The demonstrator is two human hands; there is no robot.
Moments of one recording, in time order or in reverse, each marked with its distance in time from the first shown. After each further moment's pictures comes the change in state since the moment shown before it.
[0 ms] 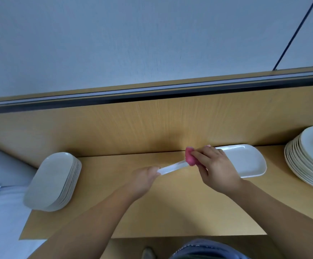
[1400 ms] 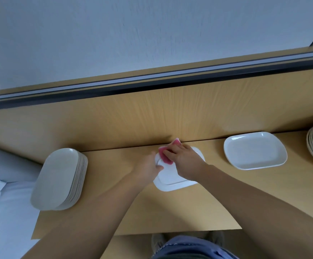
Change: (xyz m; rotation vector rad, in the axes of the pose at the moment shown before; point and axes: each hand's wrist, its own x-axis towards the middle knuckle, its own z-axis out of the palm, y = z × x) left_hand 0.022 -0.034 -0.011 -0.386 -0.084 -0.369; right_hand 0.055 -0.050 0.108 0.008 -0.506 -0.074
